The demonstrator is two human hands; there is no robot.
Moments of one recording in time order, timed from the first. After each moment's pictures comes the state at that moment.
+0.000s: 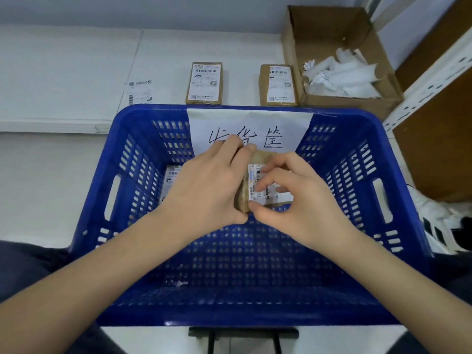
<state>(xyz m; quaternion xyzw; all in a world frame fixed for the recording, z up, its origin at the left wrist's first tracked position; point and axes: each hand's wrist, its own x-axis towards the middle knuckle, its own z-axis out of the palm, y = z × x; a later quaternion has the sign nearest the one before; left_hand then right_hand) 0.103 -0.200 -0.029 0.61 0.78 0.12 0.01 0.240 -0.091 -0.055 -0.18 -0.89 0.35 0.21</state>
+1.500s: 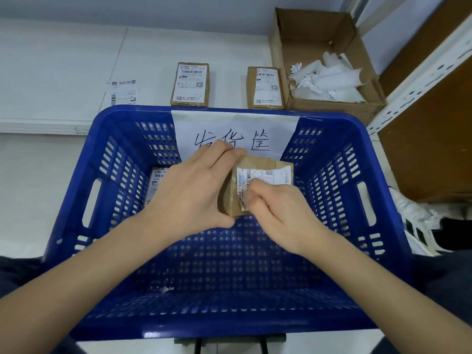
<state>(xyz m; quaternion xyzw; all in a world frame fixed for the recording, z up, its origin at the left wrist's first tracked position) 0.097 -0.191 -0.041 0.63 0.76 0.18 0.05 0.239 -0.083 -0.059 -0.15 -0.92 0.35 0.10</state>
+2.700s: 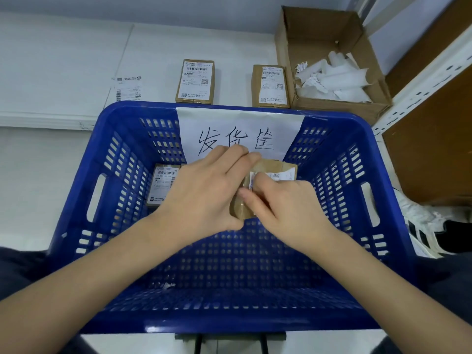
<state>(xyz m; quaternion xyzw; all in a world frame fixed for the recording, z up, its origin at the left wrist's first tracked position) 0.106 -0.191 -0.047 0.65 0.74 0.18 0.00 0.233 -0.082 -0.066 -0.14 -0.95 0.17 0.20</state>
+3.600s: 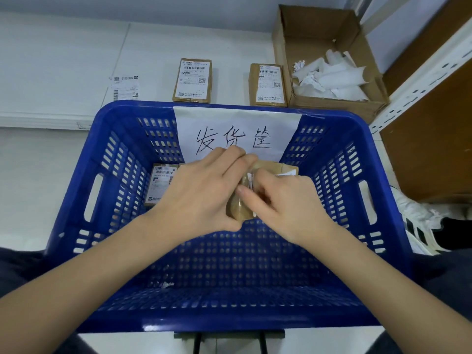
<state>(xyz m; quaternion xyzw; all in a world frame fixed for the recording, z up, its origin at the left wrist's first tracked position) 0.103 -0.190 -0.050 0.67 0.73 0.16 -0.01 0.235 -0.081 -0.059 -0.16 -0.95 0.20 0.16</state>
